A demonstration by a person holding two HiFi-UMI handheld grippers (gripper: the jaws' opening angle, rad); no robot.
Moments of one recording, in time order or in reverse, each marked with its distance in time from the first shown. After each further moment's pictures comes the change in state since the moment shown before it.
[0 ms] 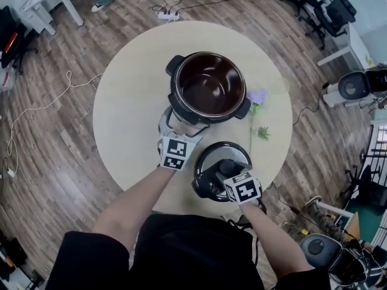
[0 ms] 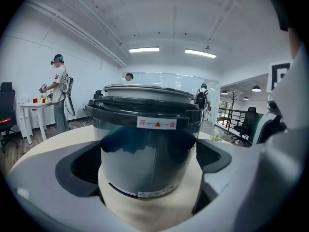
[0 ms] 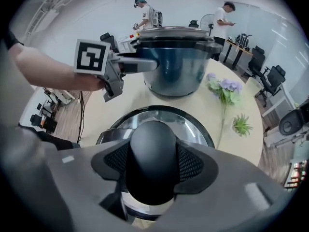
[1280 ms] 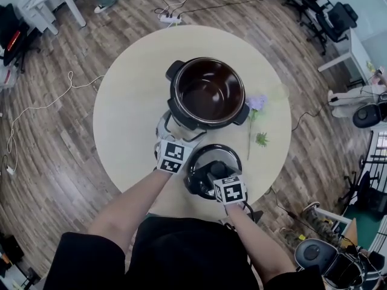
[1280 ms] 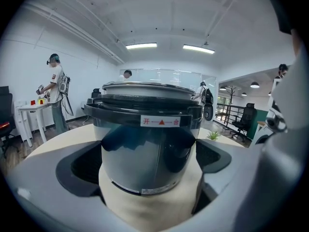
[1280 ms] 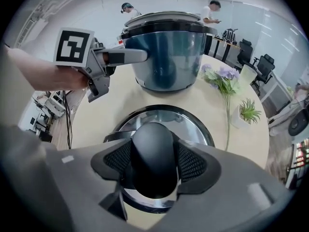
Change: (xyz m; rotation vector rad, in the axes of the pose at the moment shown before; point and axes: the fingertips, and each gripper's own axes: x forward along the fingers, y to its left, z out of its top) left arm -0.002 0.003 -0.003 0.031 0.048 -0.016; right arm 0.040 0.006 -0.002 0.131 -0.049 -0.024
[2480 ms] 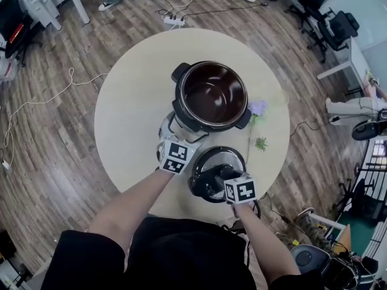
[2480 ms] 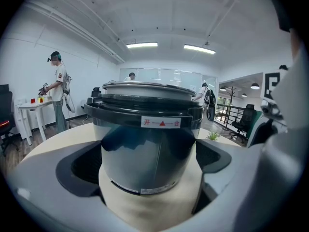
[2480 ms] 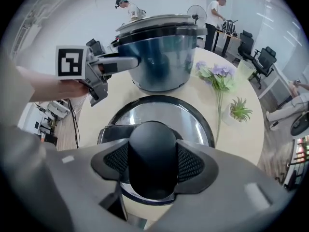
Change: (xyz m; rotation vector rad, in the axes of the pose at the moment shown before) left arm 0.003 0.000 -0.003 -0.017 0.008 -0.004; right arm -0.033 -0.020 0.005 0.029 0.079 0.019
